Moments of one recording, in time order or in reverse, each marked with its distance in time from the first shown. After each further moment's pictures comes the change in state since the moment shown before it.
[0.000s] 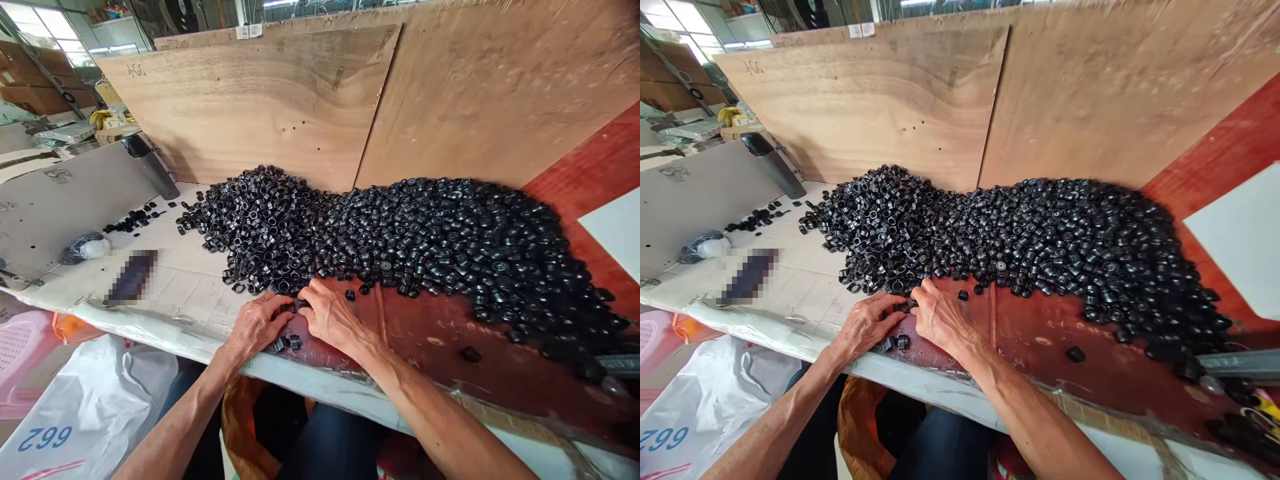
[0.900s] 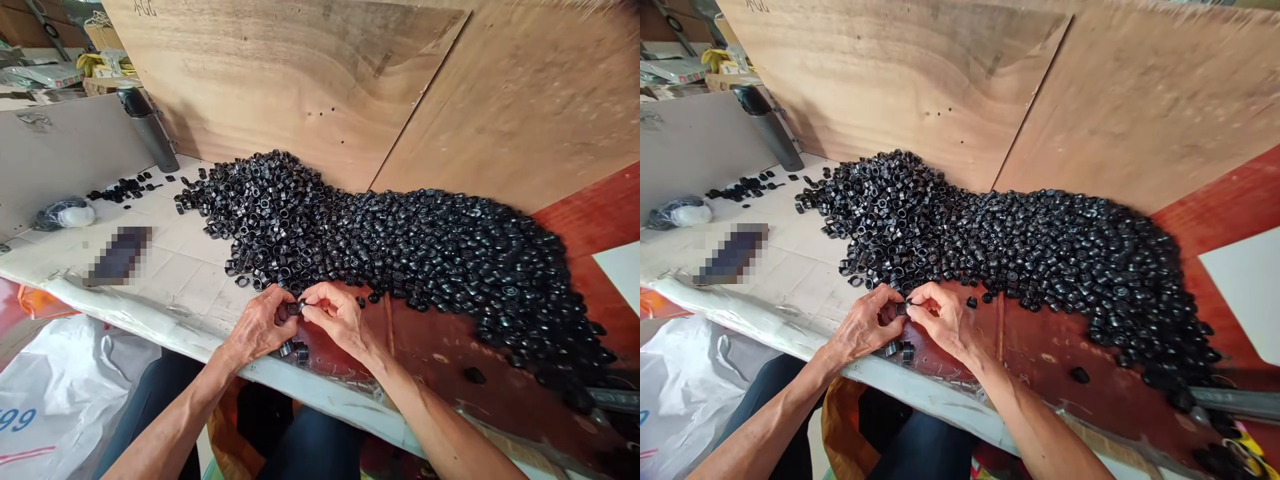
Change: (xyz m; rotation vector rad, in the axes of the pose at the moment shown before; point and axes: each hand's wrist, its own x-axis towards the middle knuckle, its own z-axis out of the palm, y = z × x) left_hand -0.002 0.010 -0.001 -0.395 0.153 -0.063; right_hand -0.002 -0.007 -0.009 0.813 0.054 0.151
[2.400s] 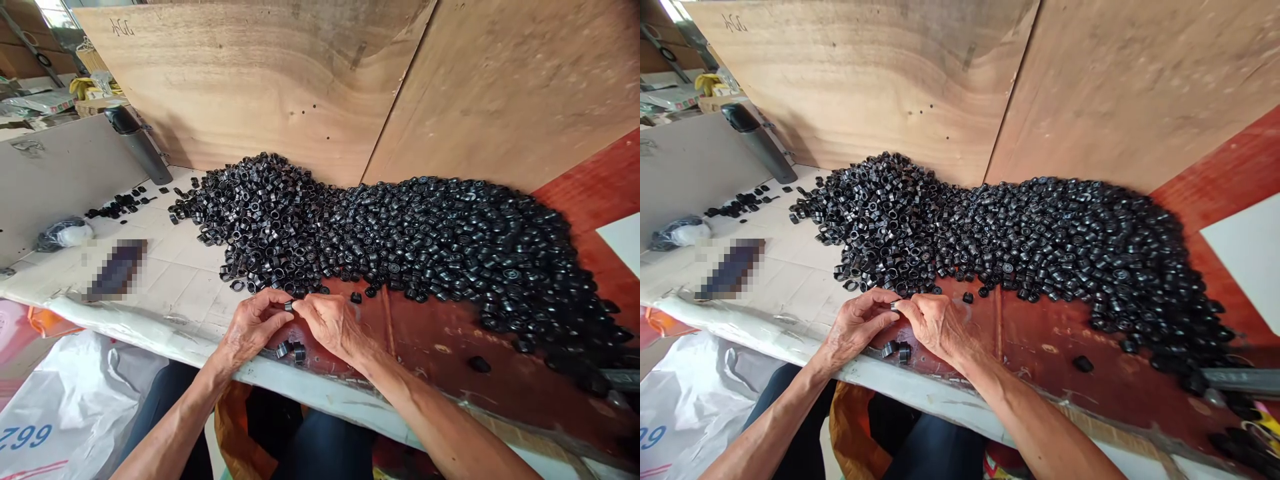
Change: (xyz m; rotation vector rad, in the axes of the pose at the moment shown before) left_hand -0.003 -0.003 -0.007 -0.349 -0.046 -0.194; right_hand -0.003 0.000 0.010 -0.355 0.086 -0.205
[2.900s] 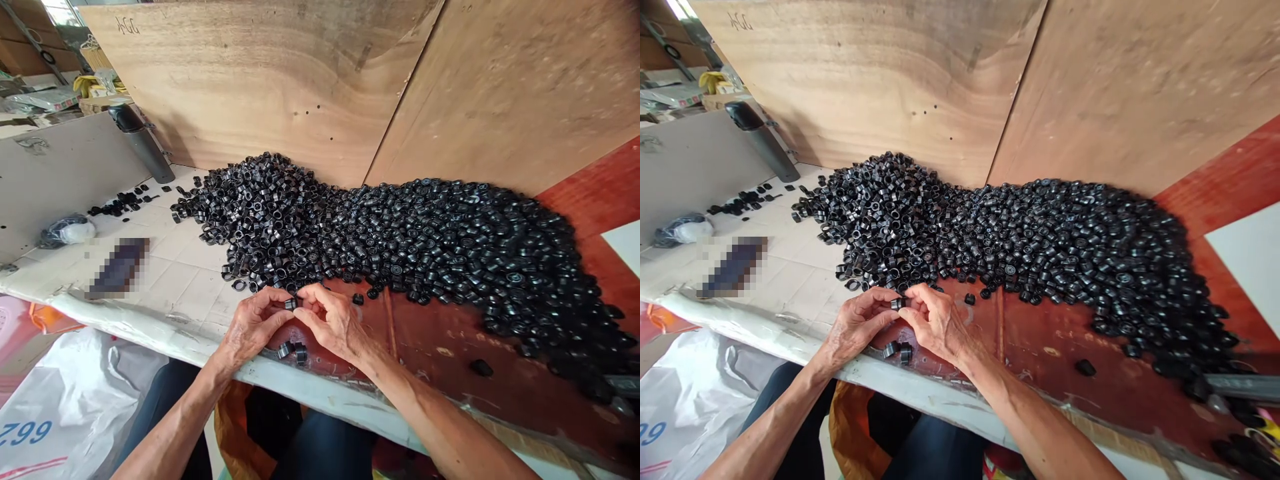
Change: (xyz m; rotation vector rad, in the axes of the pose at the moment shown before) left_hand -0.002 0.002 0.000 -0.030 0.029 -0.081; right_hand 0.003 -0.007 -0.006 0.131 -0.013 -0.001
